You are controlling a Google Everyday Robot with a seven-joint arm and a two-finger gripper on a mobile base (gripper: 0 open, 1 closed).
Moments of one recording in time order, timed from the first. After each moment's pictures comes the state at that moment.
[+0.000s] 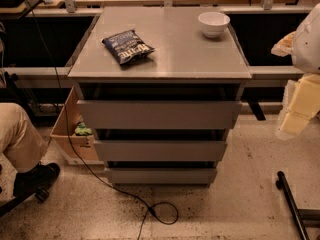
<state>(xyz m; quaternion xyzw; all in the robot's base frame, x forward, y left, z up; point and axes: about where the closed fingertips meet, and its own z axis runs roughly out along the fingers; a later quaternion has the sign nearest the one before) 0.438 -0.217 0.976 -0.60 0.78 -0.03 0.16</state>
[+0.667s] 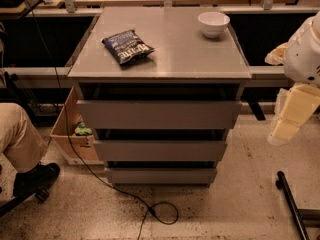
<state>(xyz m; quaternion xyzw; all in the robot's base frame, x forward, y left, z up) 0.441 -0.214 0.956 -0.60 0.78 -0.02 0.16</state>
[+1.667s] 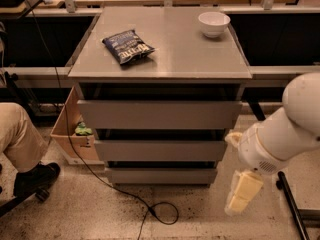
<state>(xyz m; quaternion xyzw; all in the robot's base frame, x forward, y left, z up) 0.402 -0.168 0.766 -0.60 0.77 0.11 0.16</state>
